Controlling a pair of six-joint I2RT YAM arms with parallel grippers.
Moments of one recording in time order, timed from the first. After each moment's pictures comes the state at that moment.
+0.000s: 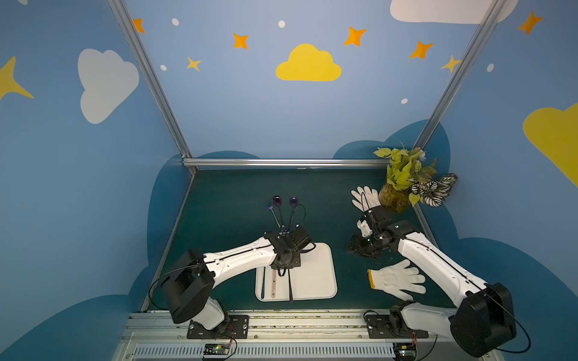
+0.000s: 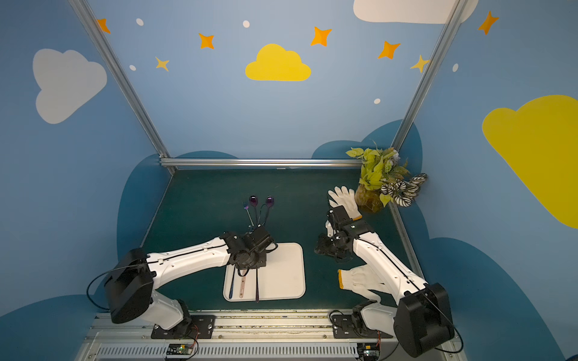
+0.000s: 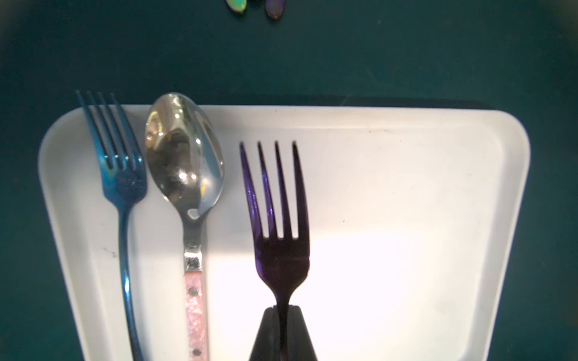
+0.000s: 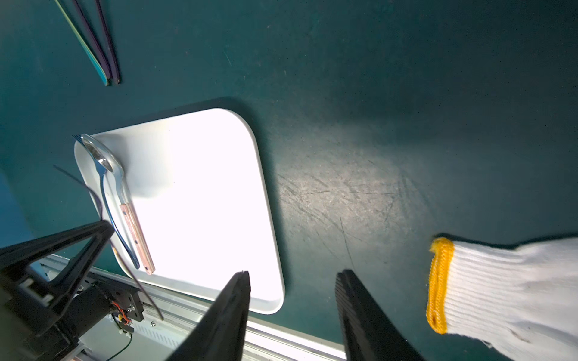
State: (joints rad) left arm -0.92 1.58 1.03 -0.78 -0.14 -0.96; right arm 0.42 1.24 0.91 -0.92 -0.26 0.54
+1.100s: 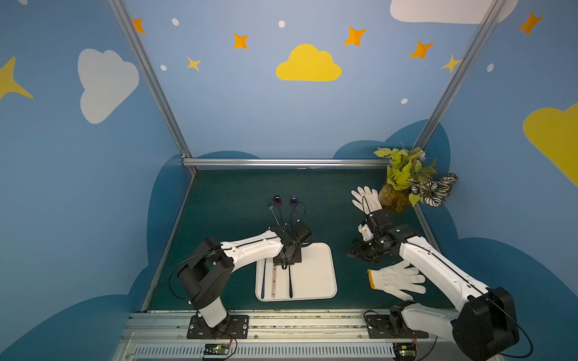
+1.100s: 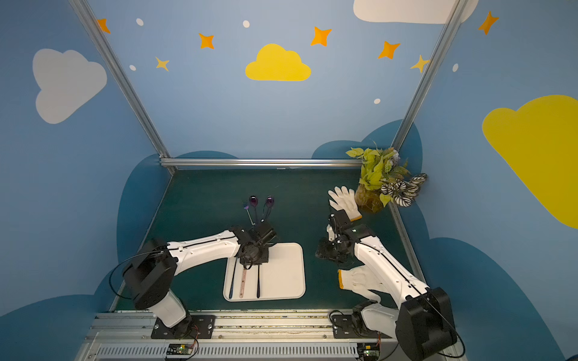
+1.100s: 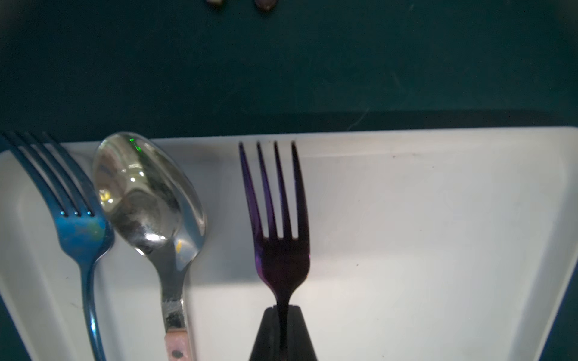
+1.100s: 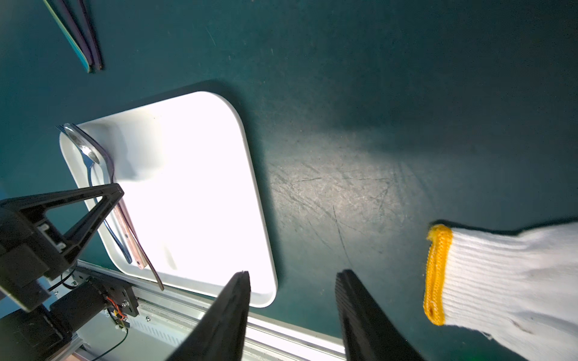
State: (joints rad) left arm -0.85 1.70 1.07 -0.76 -0.08 -0.89; right arm 0.41 1.21 0.86 -0.92 -0.27 0.54
